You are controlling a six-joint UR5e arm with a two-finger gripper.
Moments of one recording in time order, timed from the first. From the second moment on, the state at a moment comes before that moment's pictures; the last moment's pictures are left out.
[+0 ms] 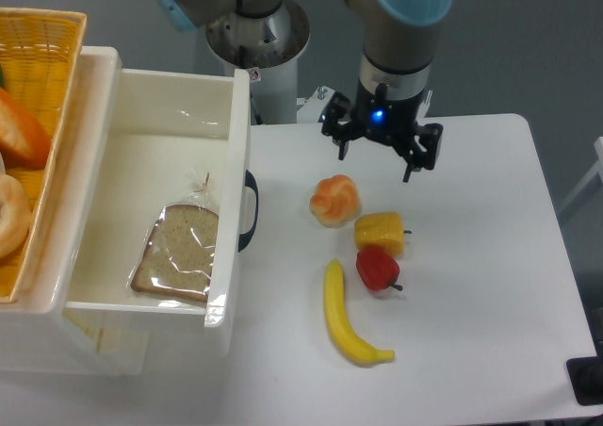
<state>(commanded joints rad) 2.63 -1.71 -1.49 -1.43 1.52 1.00</state>
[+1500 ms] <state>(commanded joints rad) 2.51 -1.83 -1.57 -1.35 1.60 0.60</state>
